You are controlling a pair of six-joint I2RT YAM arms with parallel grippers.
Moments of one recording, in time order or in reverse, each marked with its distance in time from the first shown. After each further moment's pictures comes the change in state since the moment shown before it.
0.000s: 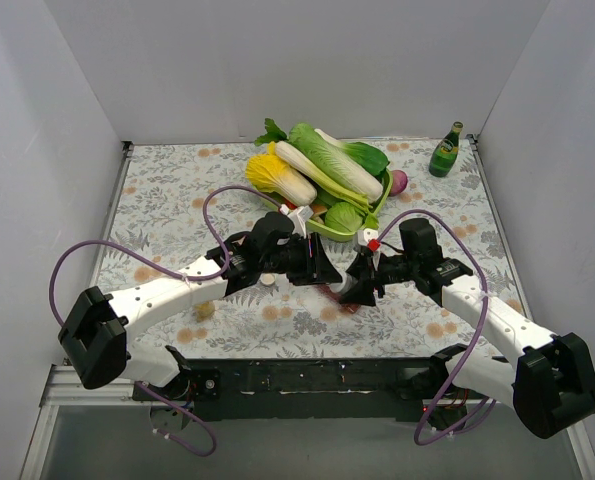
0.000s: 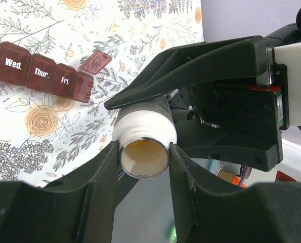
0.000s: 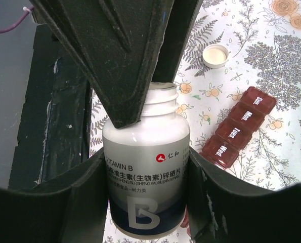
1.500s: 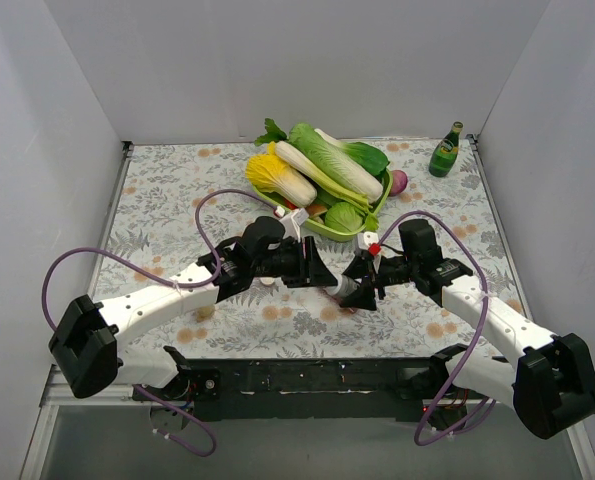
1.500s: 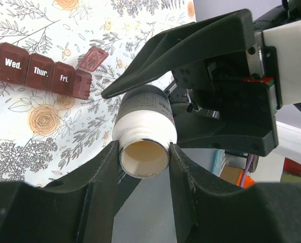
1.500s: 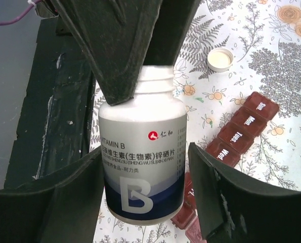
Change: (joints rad) left arm 0.013 -0.068 -0.085 0.068 0.039 0.050; right arm -0.002 -0.002 0.000 -0.025 -0.031 -0.063
